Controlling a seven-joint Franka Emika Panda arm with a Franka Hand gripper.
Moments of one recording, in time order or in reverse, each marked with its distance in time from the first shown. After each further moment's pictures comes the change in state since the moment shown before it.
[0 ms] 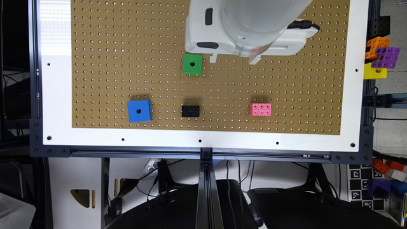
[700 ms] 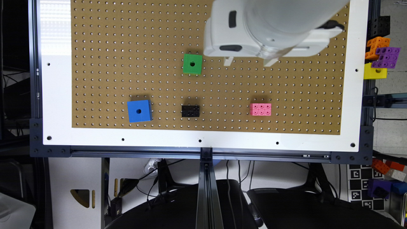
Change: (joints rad) arm 0.040 0.084 0.049 0.102 0.005 0.016 0.058
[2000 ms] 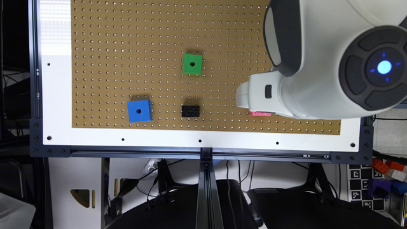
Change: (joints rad) arm 0.030 0.301 0.026 0.284 -0.001 0.018 0.045
